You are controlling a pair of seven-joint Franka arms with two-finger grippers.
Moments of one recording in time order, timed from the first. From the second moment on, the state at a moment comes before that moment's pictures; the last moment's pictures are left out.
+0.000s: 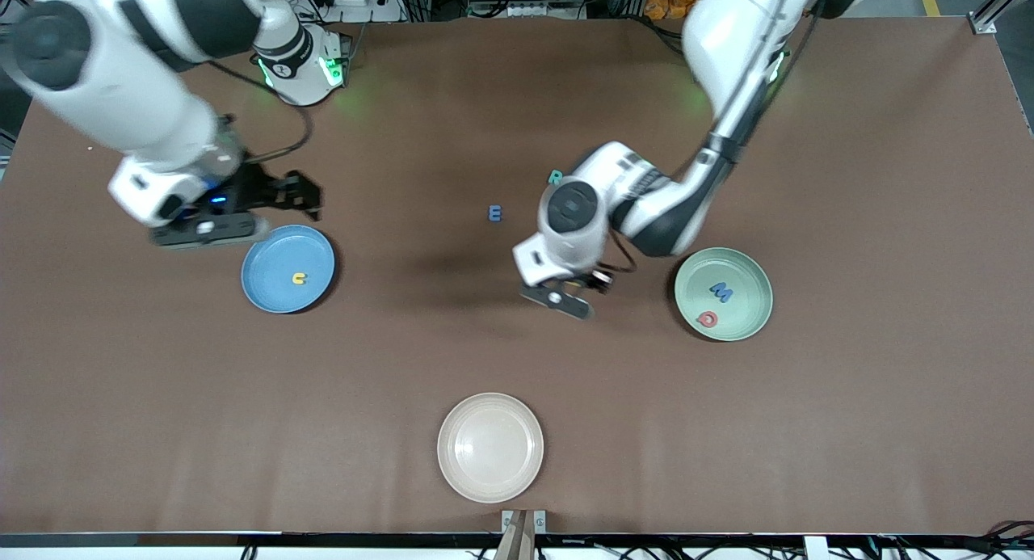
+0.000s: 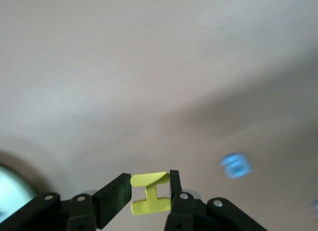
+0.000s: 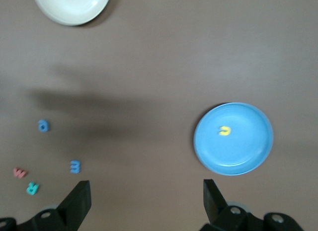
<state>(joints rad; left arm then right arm) -0.47 0.68 -0.21 -1.44 0.18 1.98 -0.22 0.24 0.10 0.15 -1.65 0.06 1.73 0.27</state>
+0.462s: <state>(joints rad) -0.21 0.64 -0.20 -1.59 0.18 1.94 0.19 0.33 0.16 0.27 -1.81 0.06 1.97 0.40</state>
